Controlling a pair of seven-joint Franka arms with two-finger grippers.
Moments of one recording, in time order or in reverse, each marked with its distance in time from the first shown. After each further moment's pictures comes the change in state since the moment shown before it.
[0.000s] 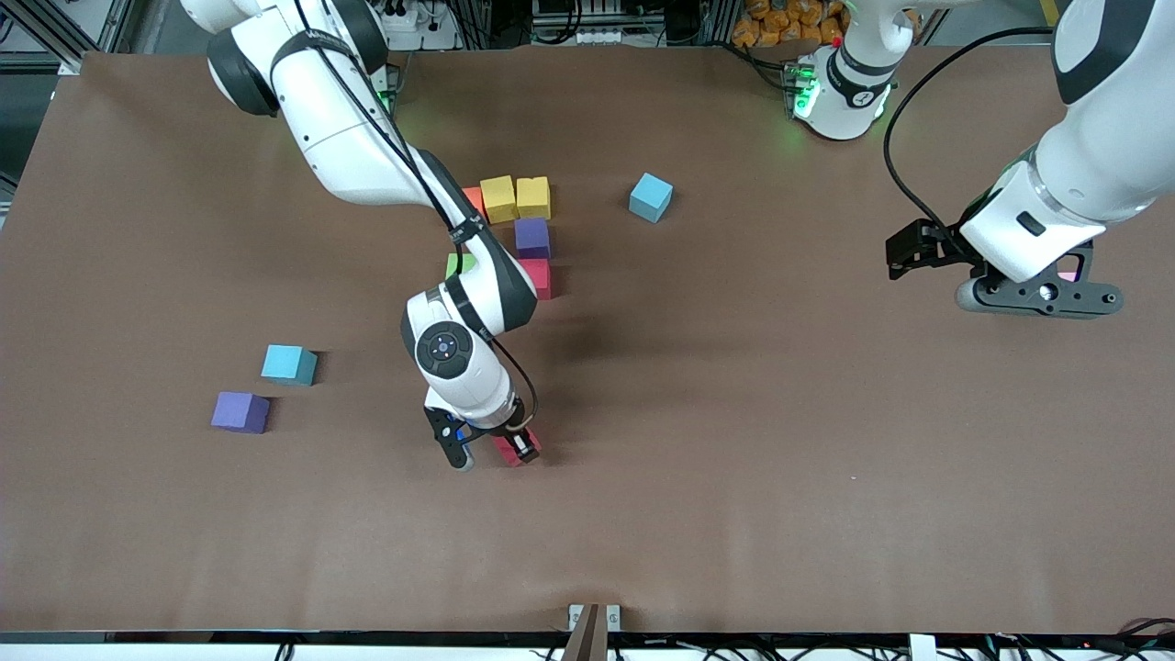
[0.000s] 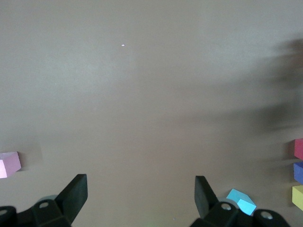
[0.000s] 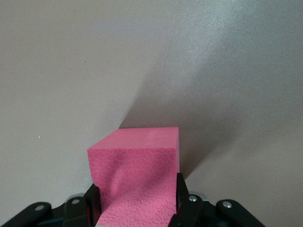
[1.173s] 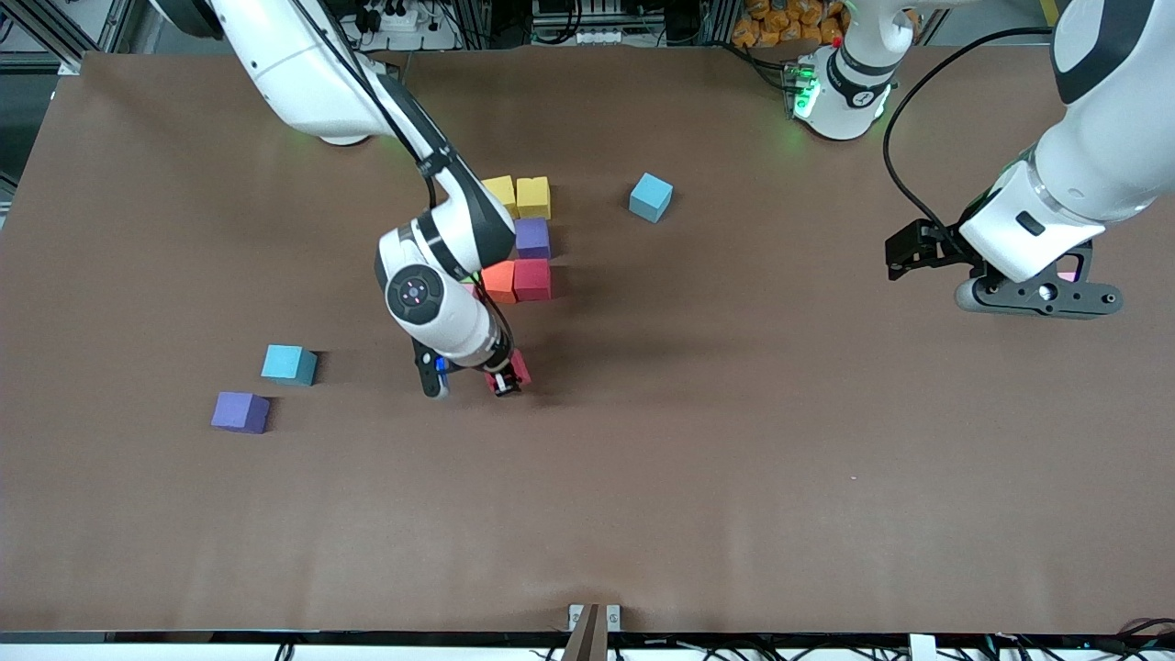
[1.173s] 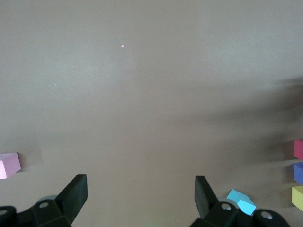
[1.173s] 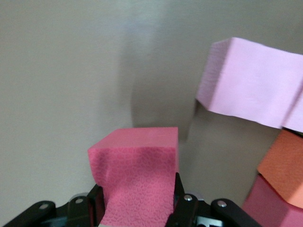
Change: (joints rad) left arm -0.001 0.000 0.000 0.000 0.000 0.003 0.000; right arm -0.059 -0.364 0.114 -0.491 0.050 -0.010 0.256
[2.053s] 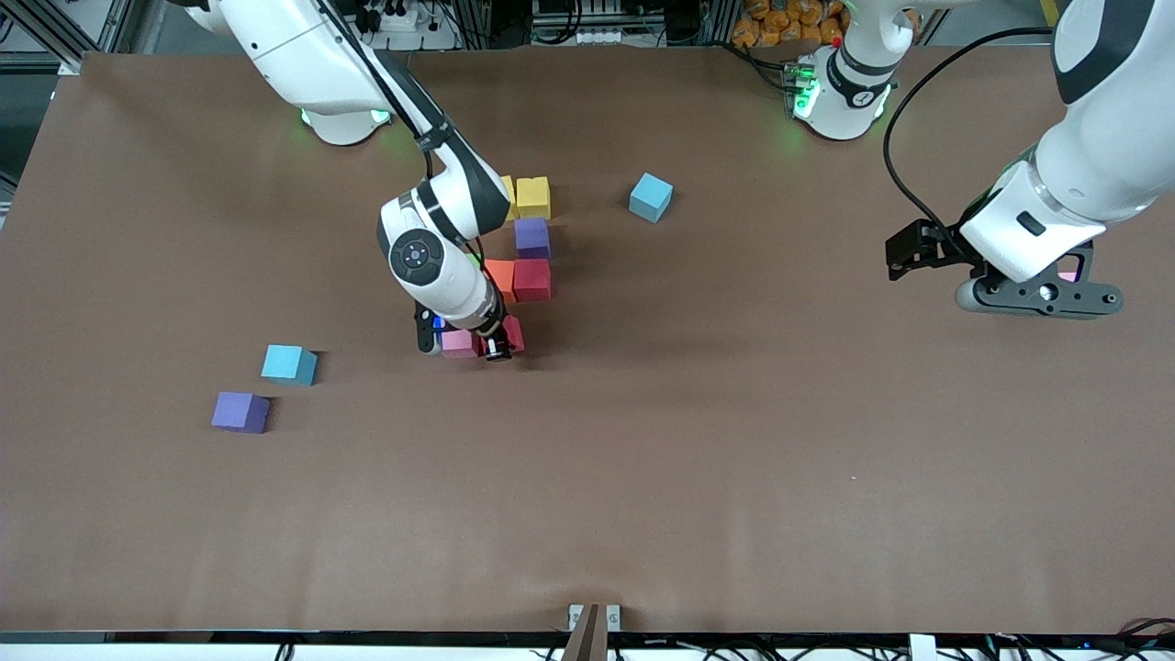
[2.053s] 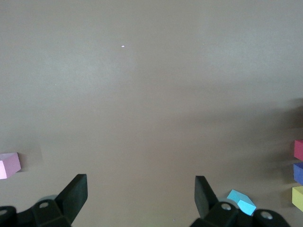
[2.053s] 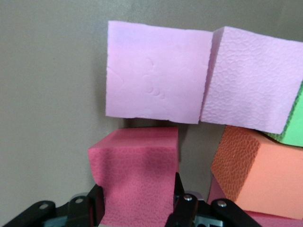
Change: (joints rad) left arm 0.002 0.000 0.001 0.000 0.000 0.000 0.000; right arm -0.001 -0.075 0.041 -0.228 0.001 0.135 0.142
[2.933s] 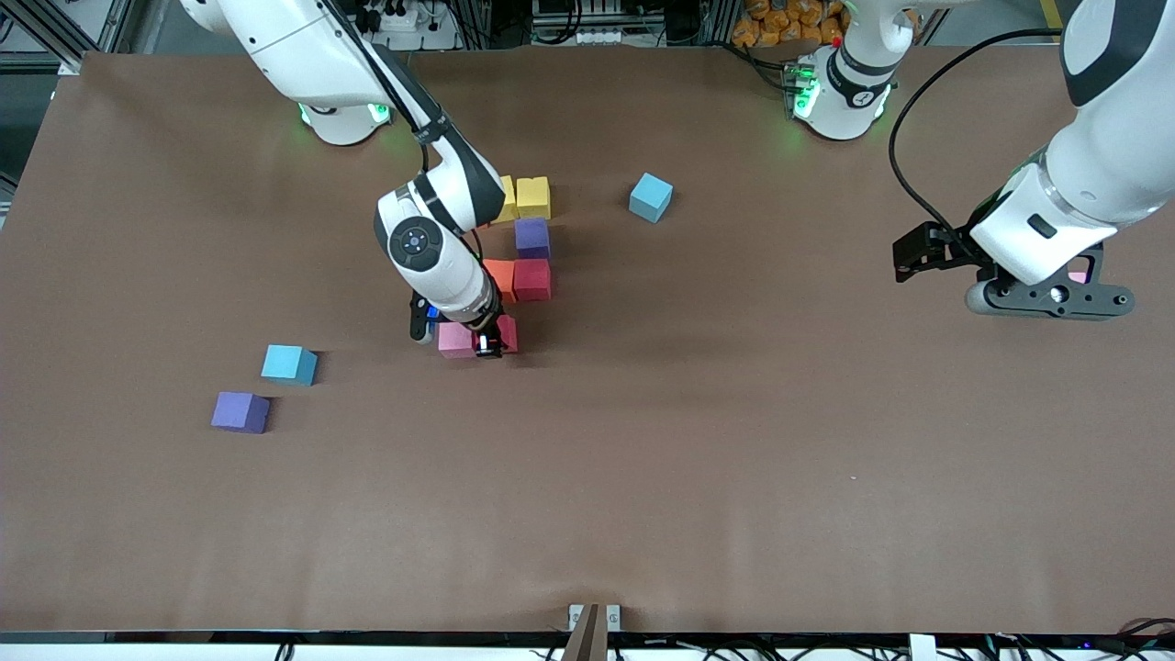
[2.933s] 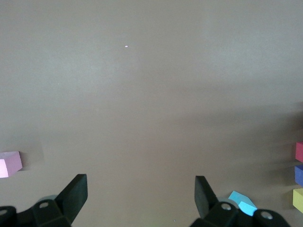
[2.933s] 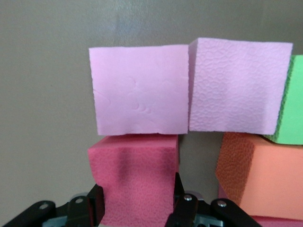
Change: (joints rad) left arm 0.007 0.000 0.004 0.000 0.000 0.000 0.000; right arm 0.001 -0.028 -0.002 -0.053 -0.112 0.059 0.209
